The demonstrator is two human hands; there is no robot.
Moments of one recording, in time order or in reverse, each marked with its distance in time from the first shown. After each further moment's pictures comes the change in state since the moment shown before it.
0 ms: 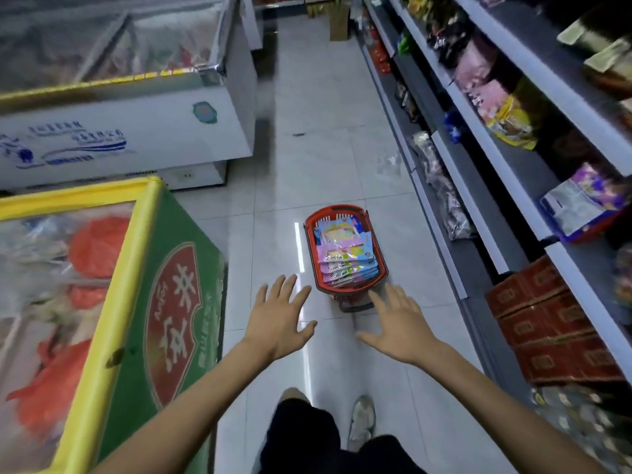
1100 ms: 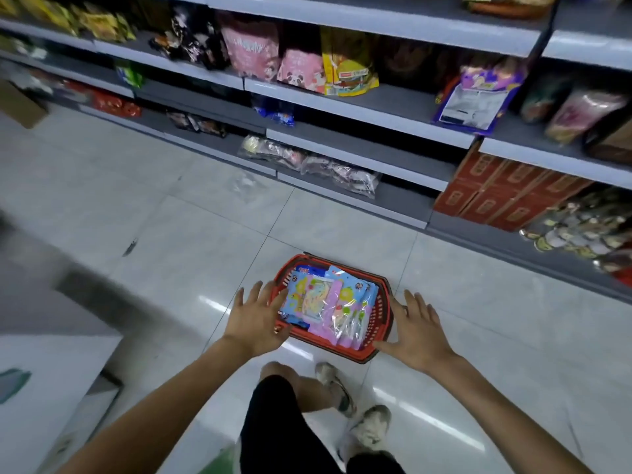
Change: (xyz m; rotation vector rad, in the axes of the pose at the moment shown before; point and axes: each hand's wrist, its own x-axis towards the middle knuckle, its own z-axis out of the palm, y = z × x) left_hand 0.563 -0.181 -0.062 0.483 -0.242 0.894; right_hand 0.312 -0.074 -0.048 0.597 0.171 0.928
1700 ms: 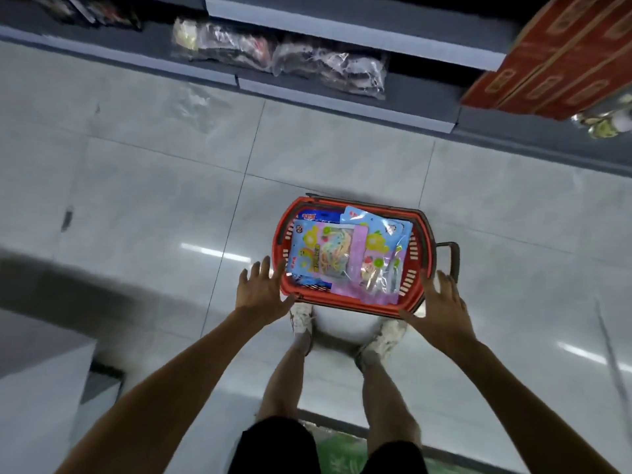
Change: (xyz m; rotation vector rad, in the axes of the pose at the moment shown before) left_hand 0.174 -0.105 0.203 -0.024 -0.272 0.034; right_hand 0.134 -0.041 0.184 0.249 0.013 0.362
